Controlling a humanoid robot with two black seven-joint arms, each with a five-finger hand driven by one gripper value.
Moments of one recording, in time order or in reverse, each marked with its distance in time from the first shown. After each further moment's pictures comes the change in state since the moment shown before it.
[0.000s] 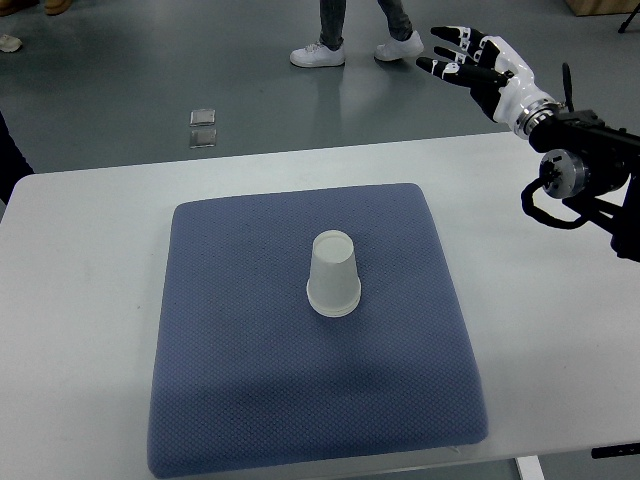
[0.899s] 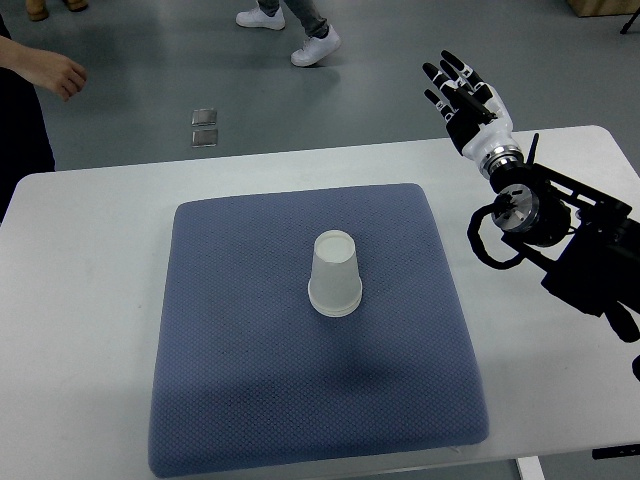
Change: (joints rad) left arm 0.000 0.000 0.000 0.000 0.000 0.000 0.001; right arm -0.217 0.189 0.414 -0.019 -0.053 -0.014 0.055
